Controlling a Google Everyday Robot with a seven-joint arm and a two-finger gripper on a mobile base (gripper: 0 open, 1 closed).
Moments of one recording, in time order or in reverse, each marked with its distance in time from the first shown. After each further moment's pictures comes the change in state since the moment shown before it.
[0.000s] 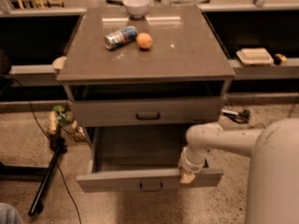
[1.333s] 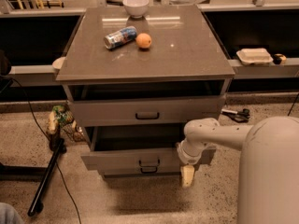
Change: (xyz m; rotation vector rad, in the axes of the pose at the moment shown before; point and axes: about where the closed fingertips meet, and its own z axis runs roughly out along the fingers) arm 0.002 -0.032 0.007 0.034 -0.010 -0.026
